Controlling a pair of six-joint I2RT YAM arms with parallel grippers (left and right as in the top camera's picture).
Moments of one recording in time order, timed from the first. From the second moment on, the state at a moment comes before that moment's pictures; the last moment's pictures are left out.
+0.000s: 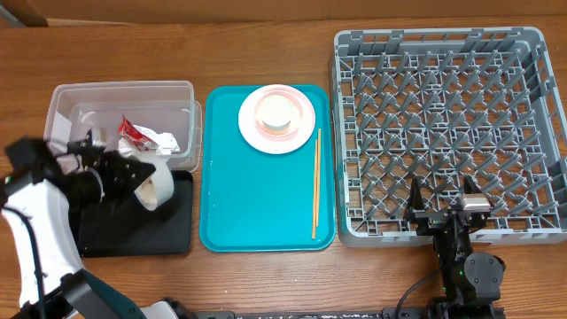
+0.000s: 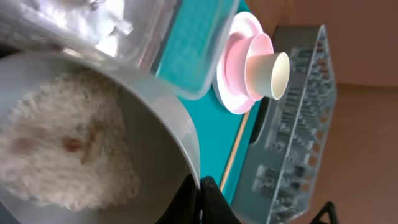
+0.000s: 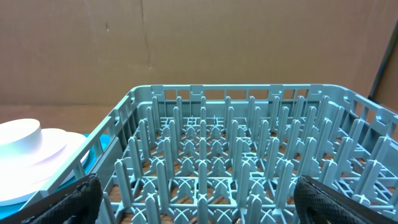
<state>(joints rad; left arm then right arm) 0.64 1.48 1.08 -1.06 0.88 0.02 0.04 0.01 0.02 -0.03 0.01 0.02</state>
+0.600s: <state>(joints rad) 1.05 1.48 0.86 -1.08 1.30 0.36 0.04 0.01 0.02 -0.03 0.01 0.02</state>
